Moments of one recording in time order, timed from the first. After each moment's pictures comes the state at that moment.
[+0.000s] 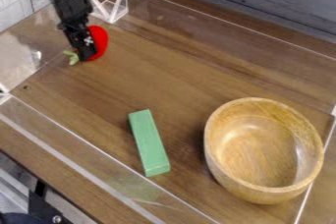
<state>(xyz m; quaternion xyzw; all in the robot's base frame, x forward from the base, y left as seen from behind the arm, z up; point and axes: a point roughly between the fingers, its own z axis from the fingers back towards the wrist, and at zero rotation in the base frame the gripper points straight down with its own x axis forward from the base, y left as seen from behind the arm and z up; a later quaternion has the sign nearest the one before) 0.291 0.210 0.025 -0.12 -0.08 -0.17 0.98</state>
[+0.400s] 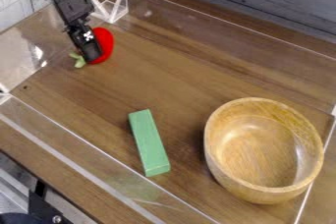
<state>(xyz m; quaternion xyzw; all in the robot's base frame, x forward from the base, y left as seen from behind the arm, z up) 0.293 0.205 0.021 -0.21 -0.07 -0.17 0.96</state>
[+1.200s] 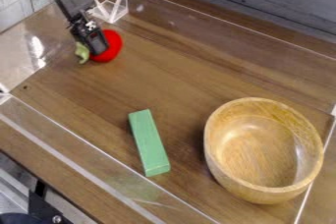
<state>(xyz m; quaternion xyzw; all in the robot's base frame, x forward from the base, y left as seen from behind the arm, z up) 0.304 0.210 0.021 -0.25 -0.07 -0.14 0.96</state>
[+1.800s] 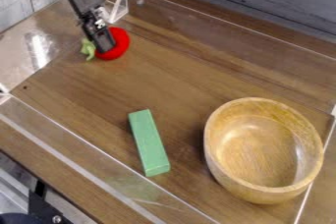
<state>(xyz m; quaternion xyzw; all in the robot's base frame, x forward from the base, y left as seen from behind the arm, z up) 0.326 0.208 0.019 -0.24 -0.07 -0.17 0.95</state>
